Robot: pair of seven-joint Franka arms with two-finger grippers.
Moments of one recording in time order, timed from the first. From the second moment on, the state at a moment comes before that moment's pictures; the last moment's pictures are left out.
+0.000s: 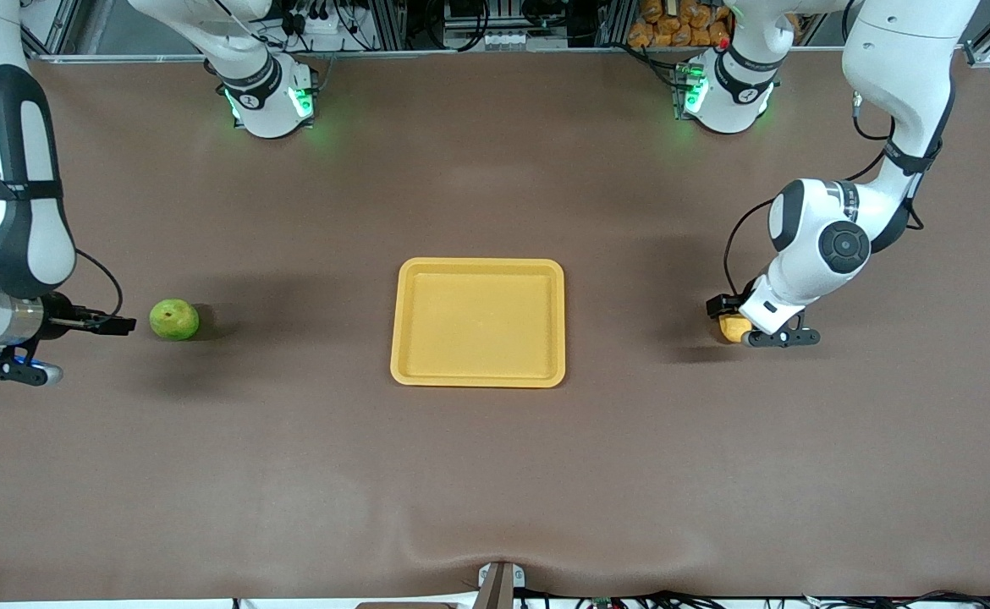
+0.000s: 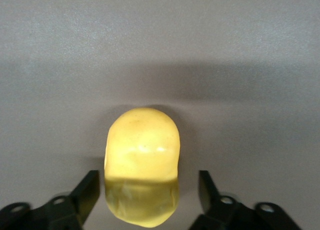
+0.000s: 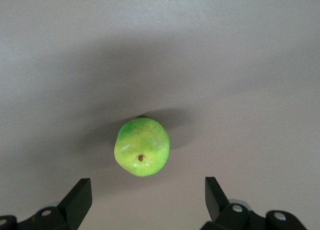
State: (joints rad) left arm -0.03 0.36 -0.09 -2.27 0.03 2.60 -0.16; right arm -0.07 0.41 -0.18 -1.74 0.02 1.89 0.01
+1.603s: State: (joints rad) left arm -0.15 0.30 -0.10 -1.92 0.11 2.21 -0.24; right arm -0.06 0.43 -0.16 -2.03 0.08 2.29 0.01
